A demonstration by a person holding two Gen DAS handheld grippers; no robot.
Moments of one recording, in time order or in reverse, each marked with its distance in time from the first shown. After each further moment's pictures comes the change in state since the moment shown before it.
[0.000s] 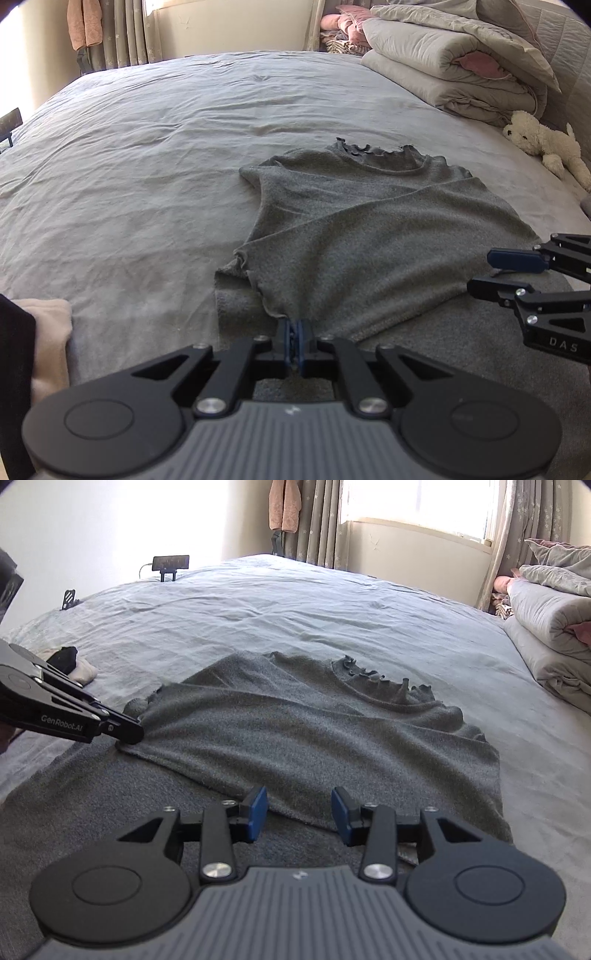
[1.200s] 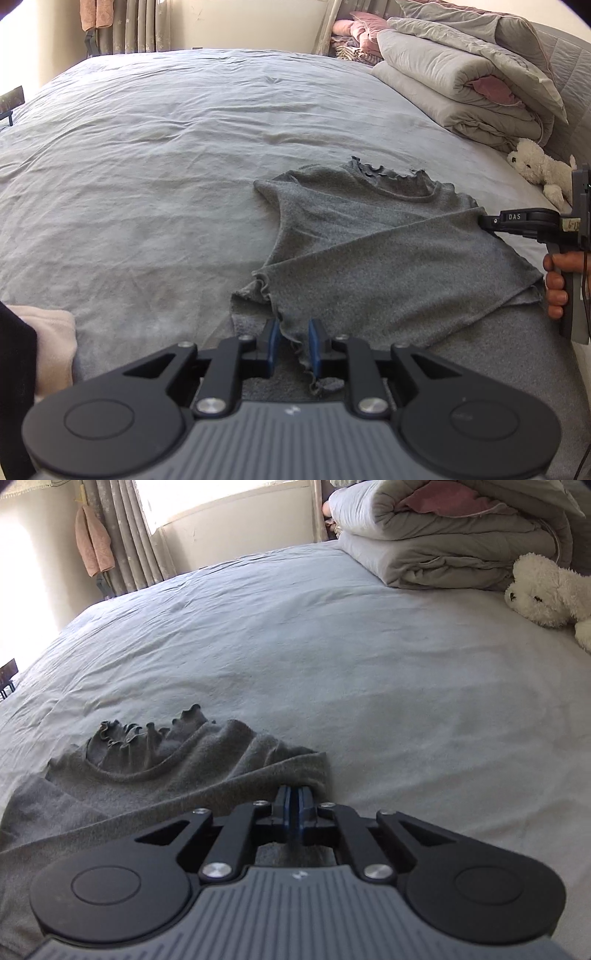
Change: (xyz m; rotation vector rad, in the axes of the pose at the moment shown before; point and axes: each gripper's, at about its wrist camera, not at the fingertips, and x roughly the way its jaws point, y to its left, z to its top) left arm 0.005 0.025 0.018 -0.091 0.015 -0.047; right arm 0.075 -0.161 0.018 0.470 0.058 -0.299
